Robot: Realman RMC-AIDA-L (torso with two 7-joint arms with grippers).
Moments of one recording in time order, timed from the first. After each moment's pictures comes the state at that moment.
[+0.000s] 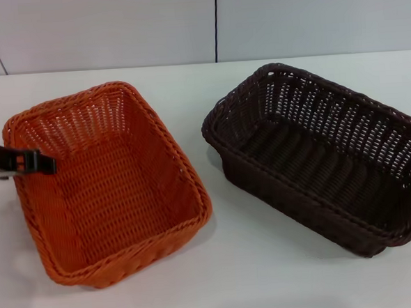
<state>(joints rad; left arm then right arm) -0.38 -2.06 -1.77 -1.59 2.89 -1.37 -0.10 0.28 2.08 0.03 0.07 -0.91 -1.81 0.37</state>
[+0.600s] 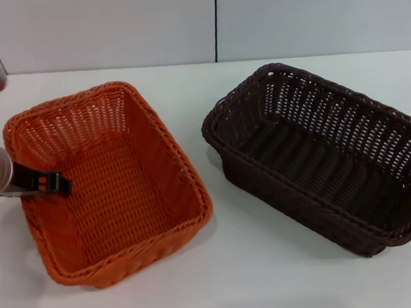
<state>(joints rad) -0.40 -2.06 -1.70 -1.47 2.89 -1.32 -0.10 0.29 2.07 0.03 0.05 -0.90 -1.79 0.37</state>
